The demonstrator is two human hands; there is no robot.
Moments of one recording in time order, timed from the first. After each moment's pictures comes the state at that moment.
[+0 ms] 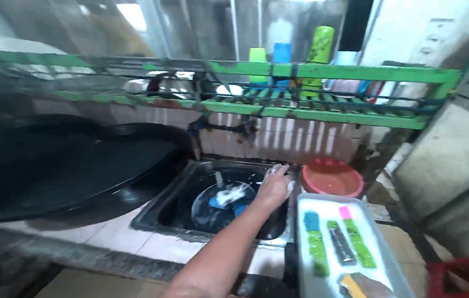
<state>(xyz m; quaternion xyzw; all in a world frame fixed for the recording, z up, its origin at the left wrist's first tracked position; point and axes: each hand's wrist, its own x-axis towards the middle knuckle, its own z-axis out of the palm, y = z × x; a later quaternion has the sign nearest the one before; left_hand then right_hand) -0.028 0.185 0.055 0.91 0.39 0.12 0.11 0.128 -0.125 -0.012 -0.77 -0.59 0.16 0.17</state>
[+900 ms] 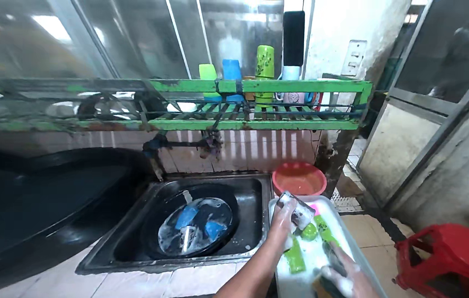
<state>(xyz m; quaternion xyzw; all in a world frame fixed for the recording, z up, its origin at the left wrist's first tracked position) 0.049 0.101 -0.019 0.43 0.30 0.38 0.76 0.148 -0.102 -0.035 -0.77 -0.47 0.26 0.35</state>
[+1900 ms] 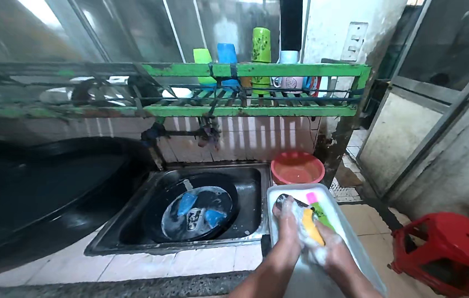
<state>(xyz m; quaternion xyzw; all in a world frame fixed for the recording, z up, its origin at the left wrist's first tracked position) 0.059 0.040 -0.017 0.32 0.42 0.43 0.74 0.109 -0.073 0.013 -0.76 -0.48 0.18 0.40</state>
